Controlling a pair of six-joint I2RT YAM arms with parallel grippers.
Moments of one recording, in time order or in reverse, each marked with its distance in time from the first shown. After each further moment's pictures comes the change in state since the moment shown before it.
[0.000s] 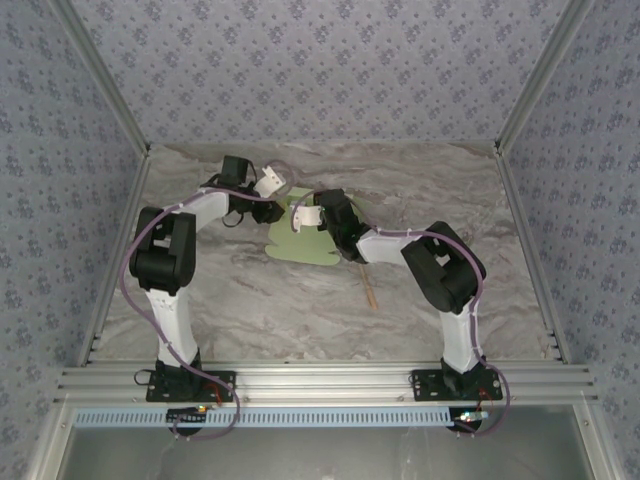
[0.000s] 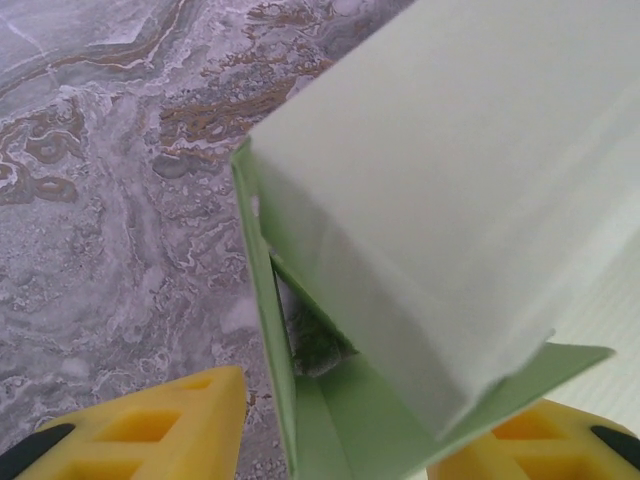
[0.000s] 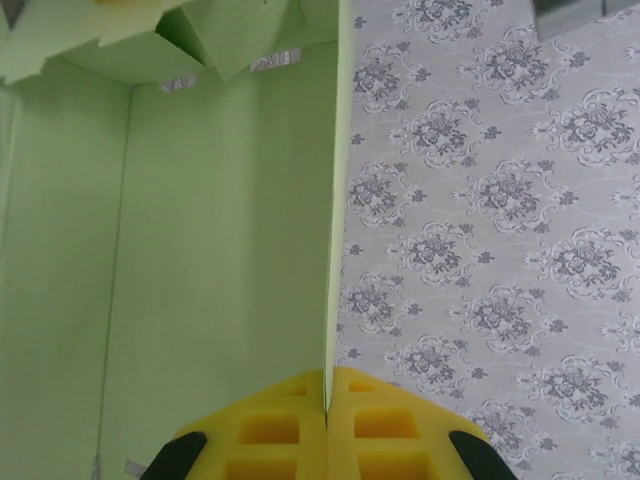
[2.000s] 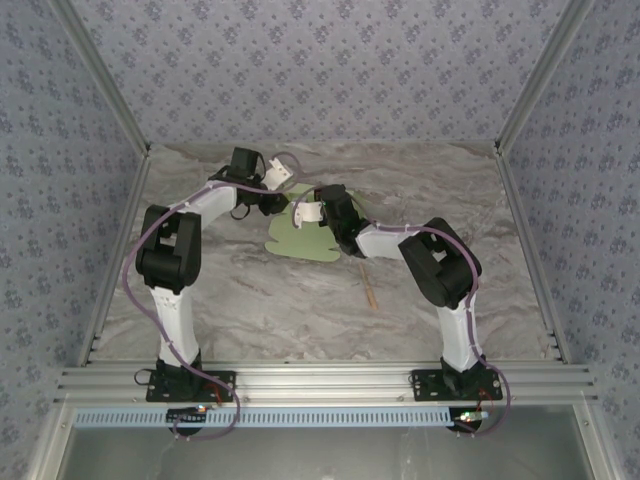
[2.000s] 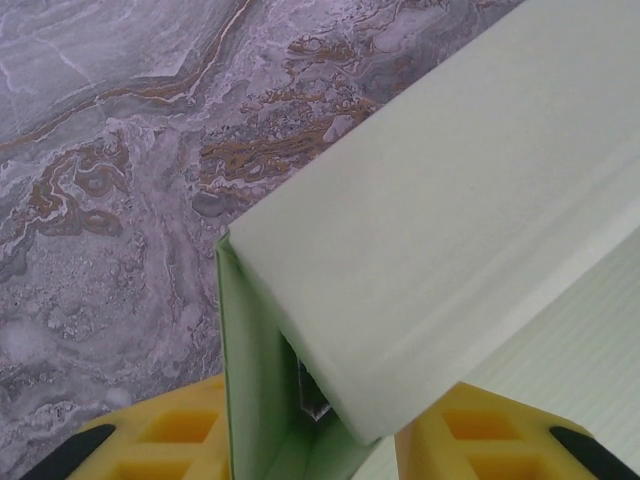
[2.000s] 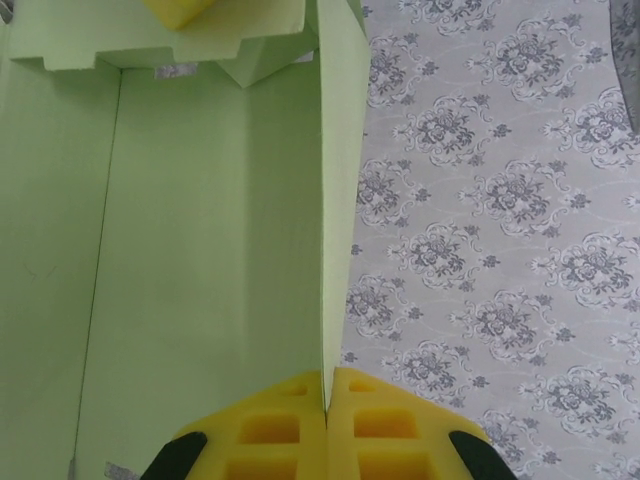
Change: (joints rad) left arm -0.046 0.030 0.106 -0.044 -0.116 -0.079; right arm -0.028 0.041 0.051 -0.018 -0.029 -0.026
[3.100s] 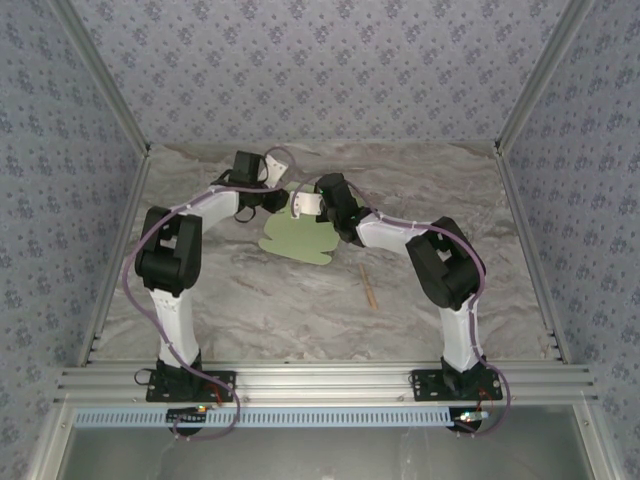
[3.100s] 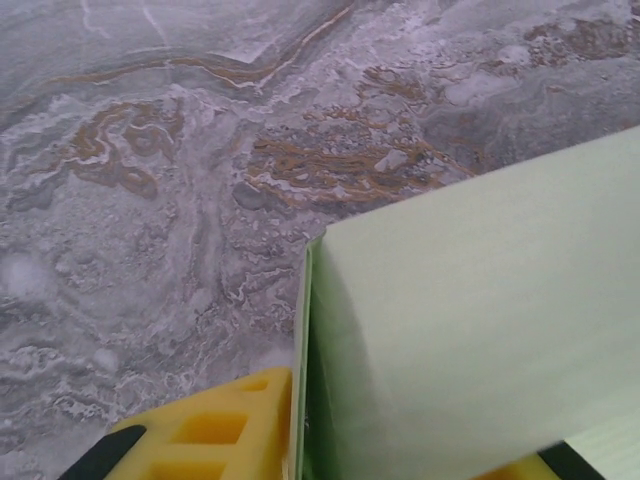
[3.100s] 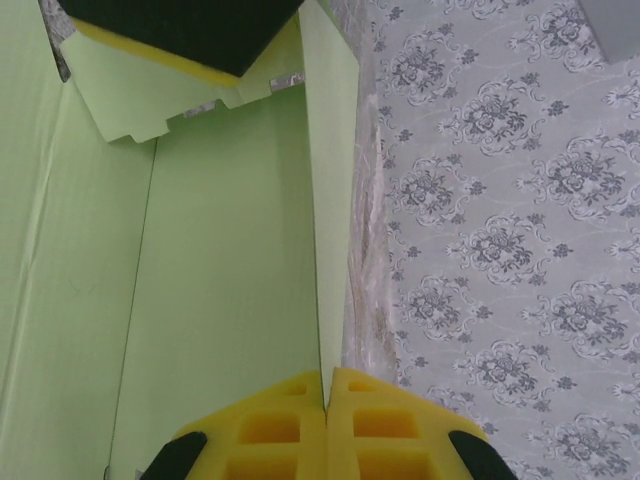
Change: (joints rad) left arm -0.020 -0.033 -0.082 0.140 -0.105 -0.325; right arm -0.013 -0.029 0.113 -0.267 -0.074 0.207
